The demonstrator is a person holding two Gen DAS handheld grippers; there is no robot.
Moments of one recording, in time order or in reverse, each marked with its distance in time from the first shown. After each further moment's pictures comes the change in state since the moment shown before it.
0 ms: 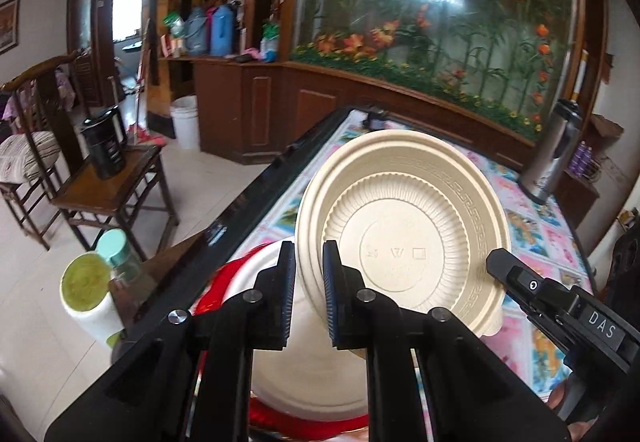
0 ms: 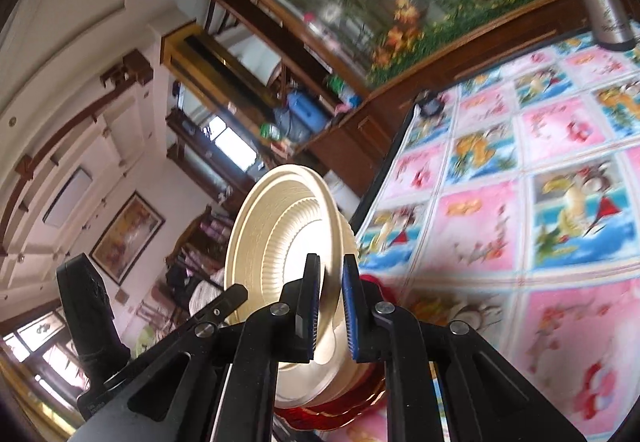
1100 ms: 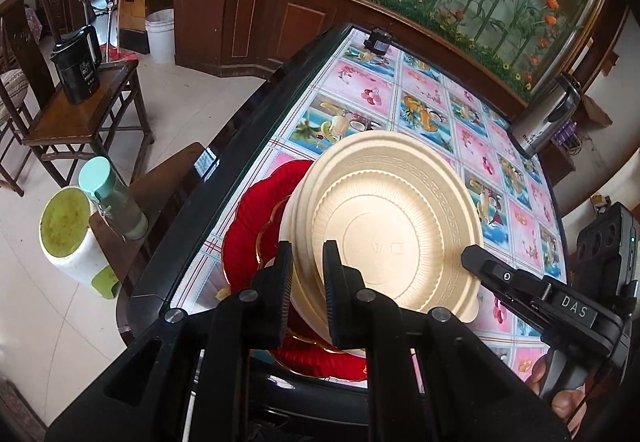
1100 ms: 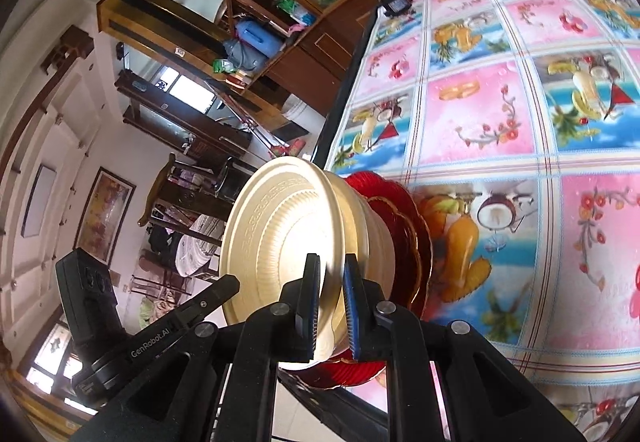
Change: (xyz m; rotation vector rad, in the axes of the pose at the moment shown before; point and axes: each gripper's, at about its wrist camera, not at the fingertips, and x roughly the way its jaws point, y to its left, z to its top) left arm 0.021 0.045 -0.001 -0.041 0.339 -0.138; right arm 0.044 0.005 -0.031 0.174 0.273 -0.112
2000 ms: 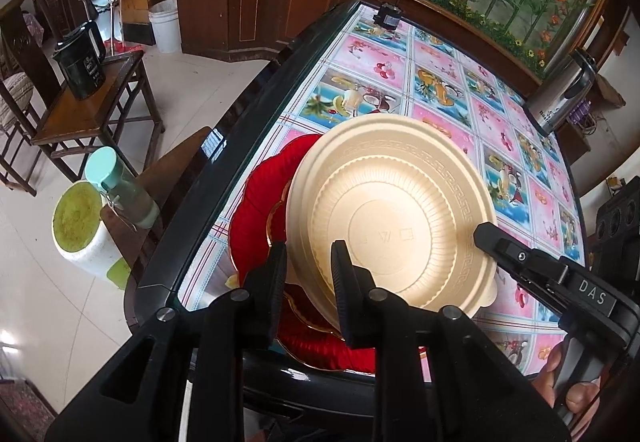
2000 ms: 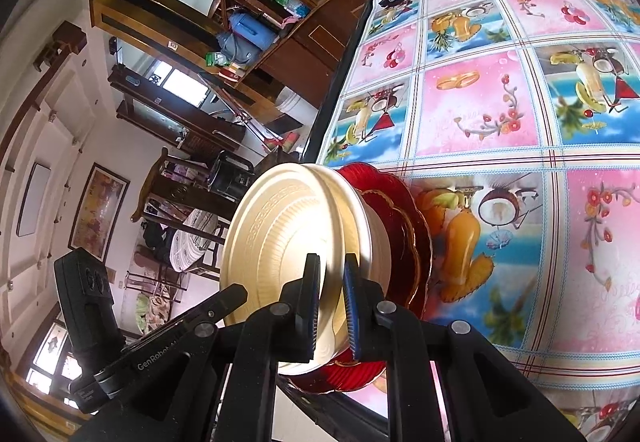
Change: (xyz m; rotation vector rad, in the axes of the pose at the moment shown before) left arm 0.015 -0.001 -0.006 0.036 0.068 0.064; right arm 0.014 0.001 0.000 -0.014 0.013 -0.032
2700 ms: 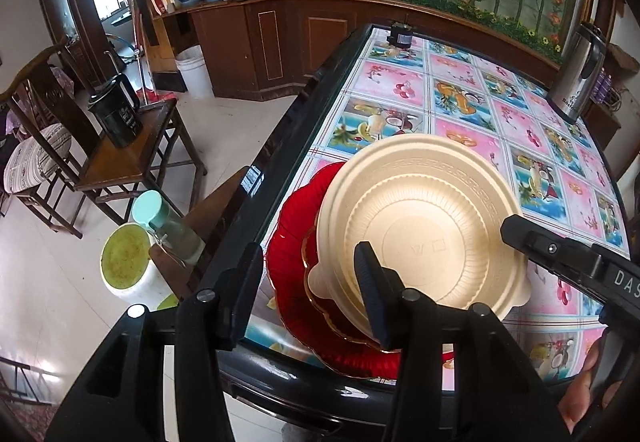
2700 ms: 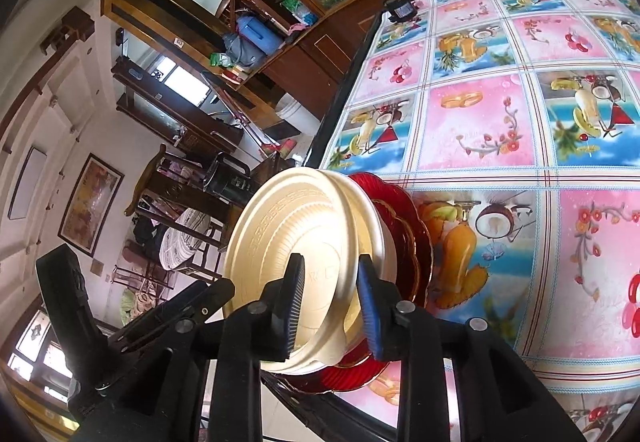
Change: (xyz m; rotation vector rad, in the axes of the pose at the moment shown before) left arm -0.017 -0.014 -0.006 0.104 -0.126 0.186; right arm -0.011 0.012 -0.003 -0.068 -0.038 -0.026
